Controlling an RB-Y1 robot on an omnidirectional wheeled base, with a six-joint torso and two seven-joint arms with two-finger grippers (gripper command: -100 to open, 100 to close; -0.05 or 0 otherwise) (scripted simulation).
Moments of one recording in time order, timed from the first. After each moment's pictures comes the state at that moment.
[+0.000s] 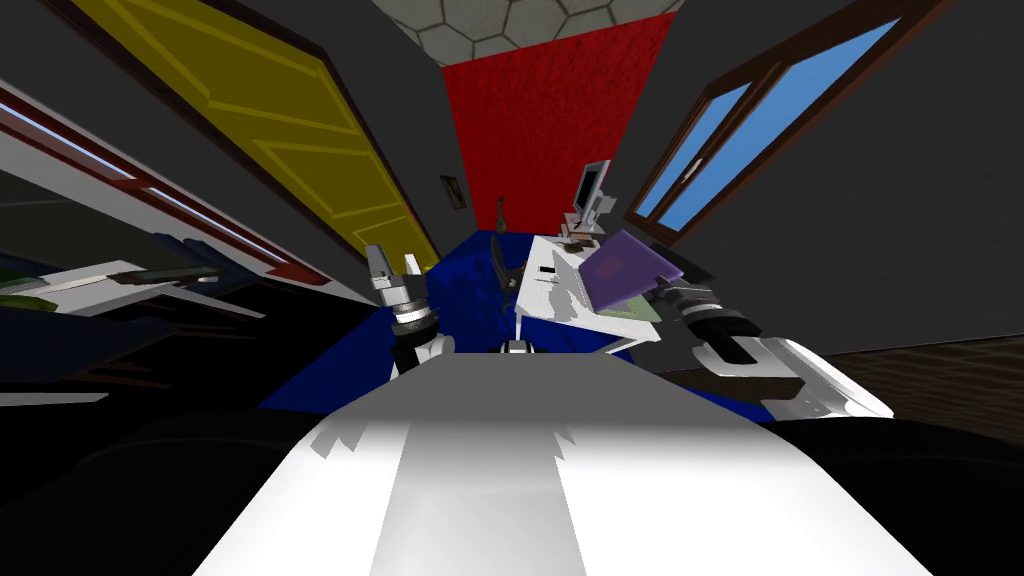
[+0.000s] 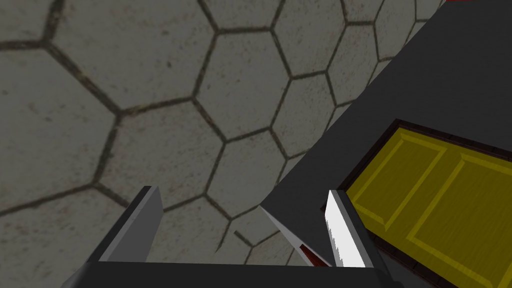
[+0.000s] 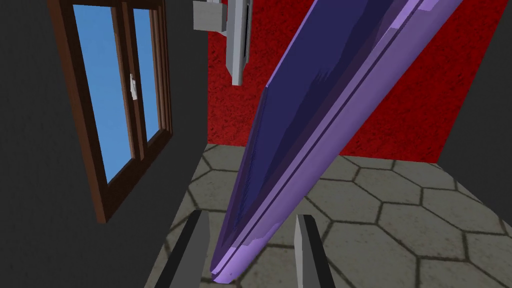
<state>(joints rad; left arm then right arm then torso) 0.50 -0.01 0.01 -2.35 0.08 -0.58 -0.17 0.54 -0.80 -0.44 -1.81 0.37 -0.08 0.32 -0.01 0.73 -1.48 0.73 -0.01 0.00</state>
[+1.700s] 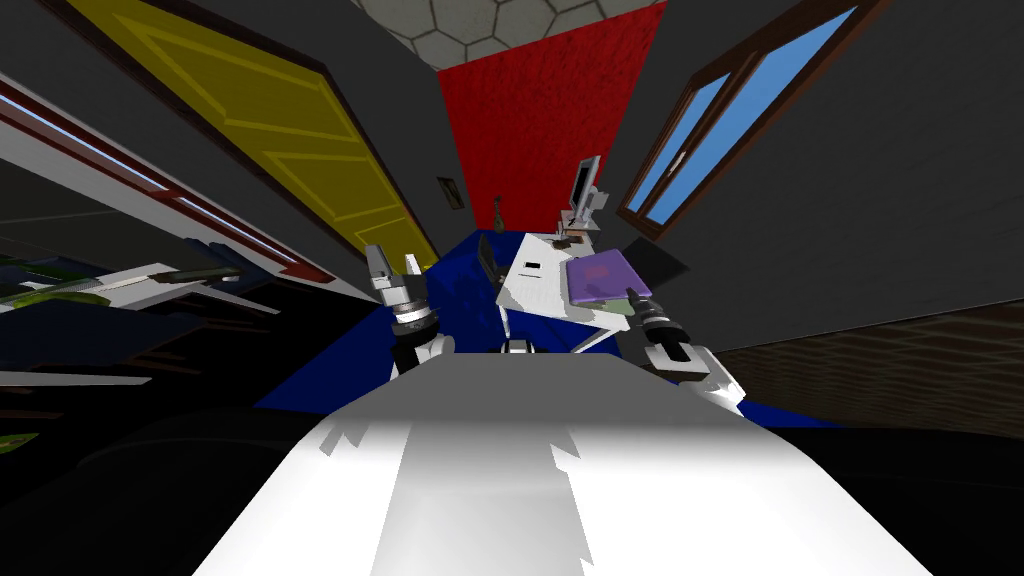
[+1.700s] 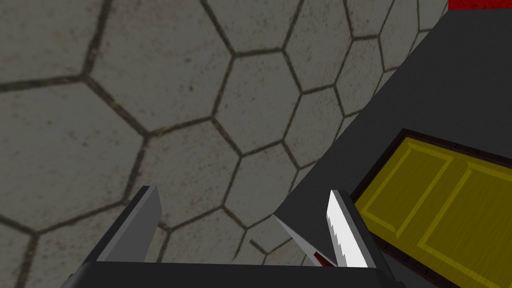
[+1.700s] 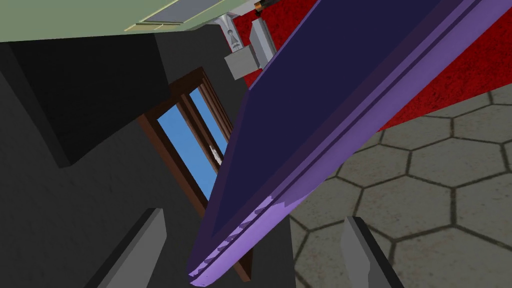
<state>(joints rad) 0.50 -0.01 0.01 -2.35 0.08 -0.58 -0.17 0.35 -0.55 -0.35 -1.51 0.26 -0.25 0.25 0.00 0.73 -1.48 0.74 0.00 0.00</state>
